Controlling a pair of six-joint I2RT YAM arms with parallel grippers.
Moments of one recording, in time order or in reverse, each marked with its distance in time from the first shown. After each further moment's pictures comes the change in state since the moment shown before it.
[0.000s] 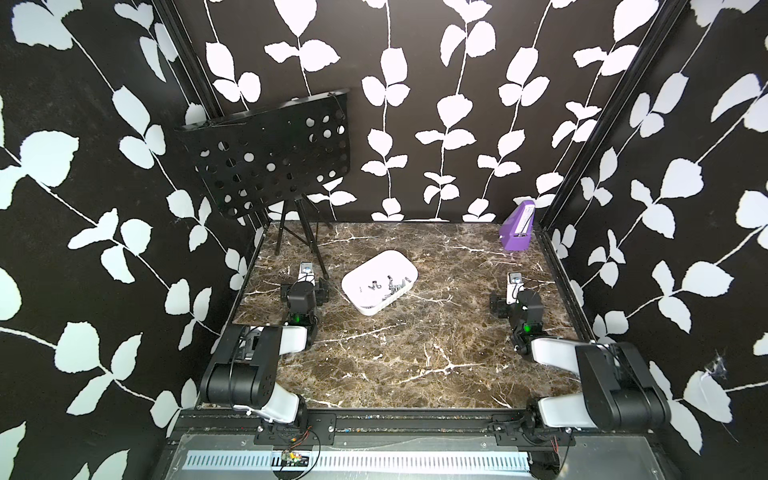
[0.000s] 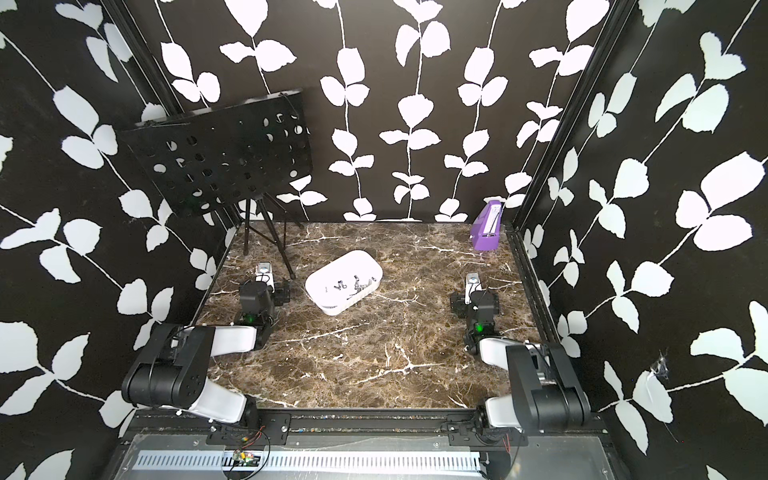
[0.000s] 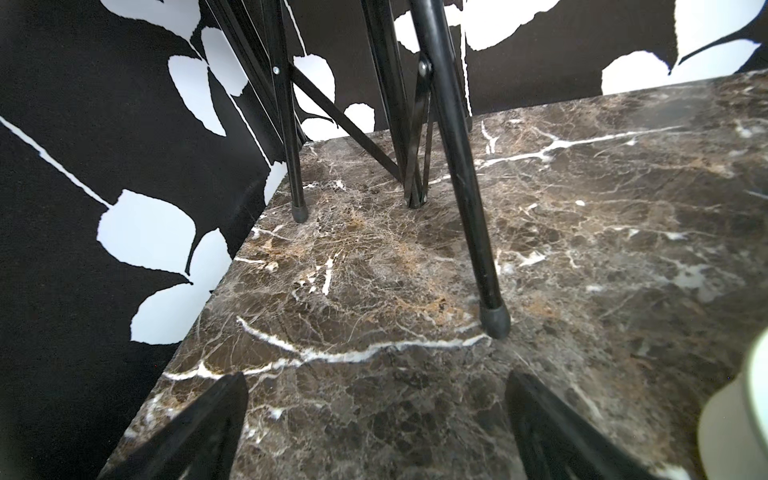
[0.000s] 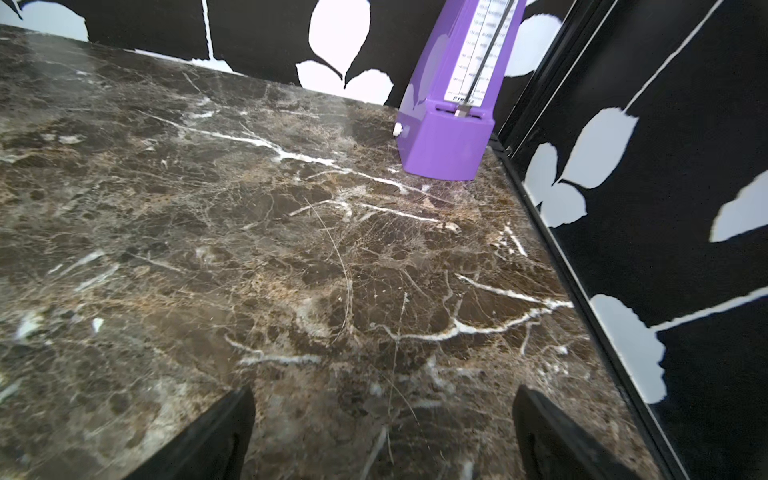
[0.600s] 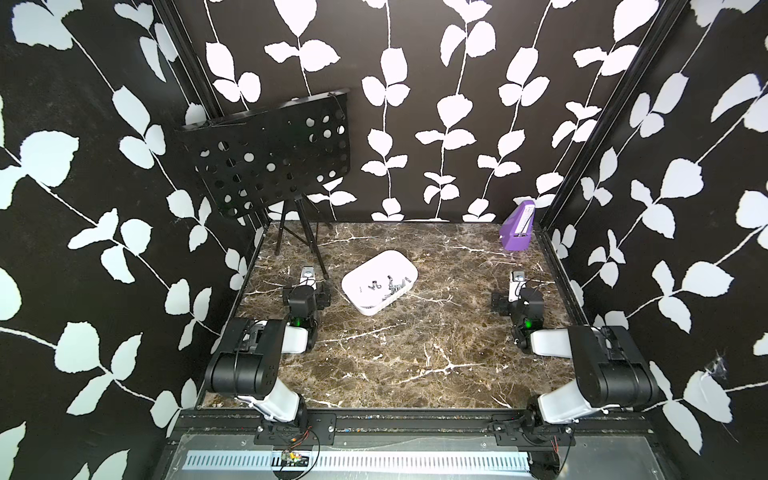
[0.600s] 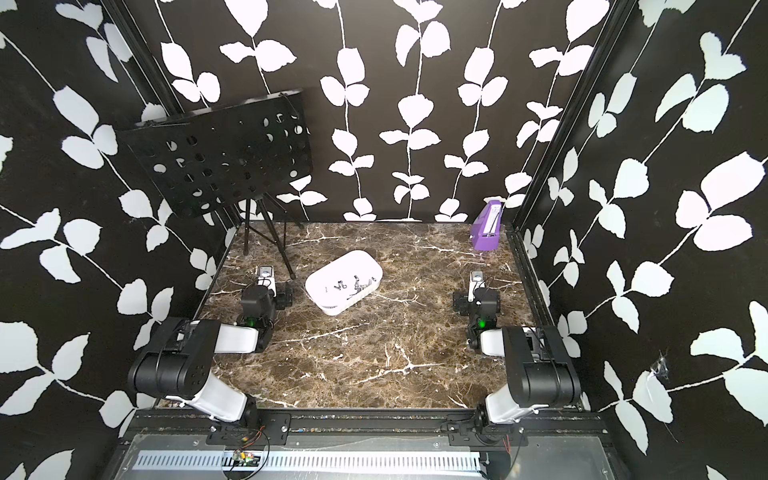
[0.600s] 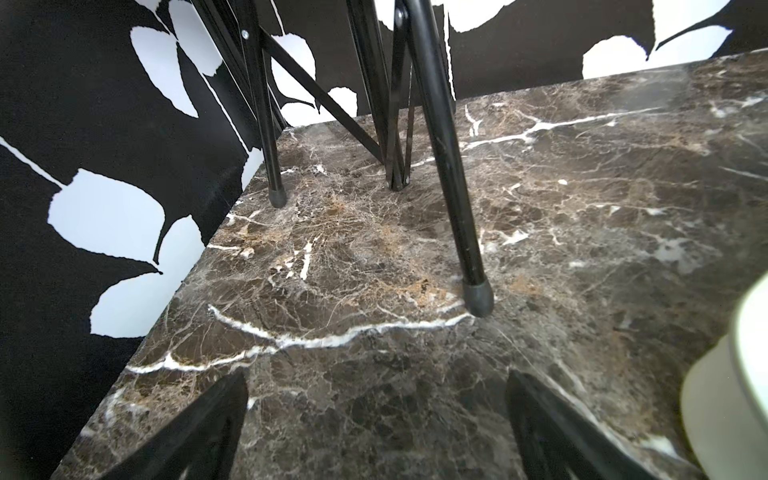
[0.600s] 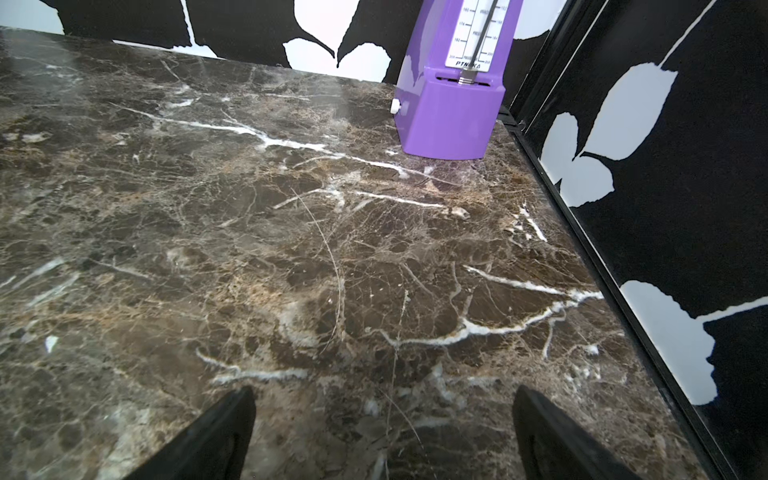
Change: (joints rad) left arm 0.006 0.059 -0.037 0.082 0.042 -0.012; right arm -0.055 0.100 0.032 0.047 -0.071 0.035
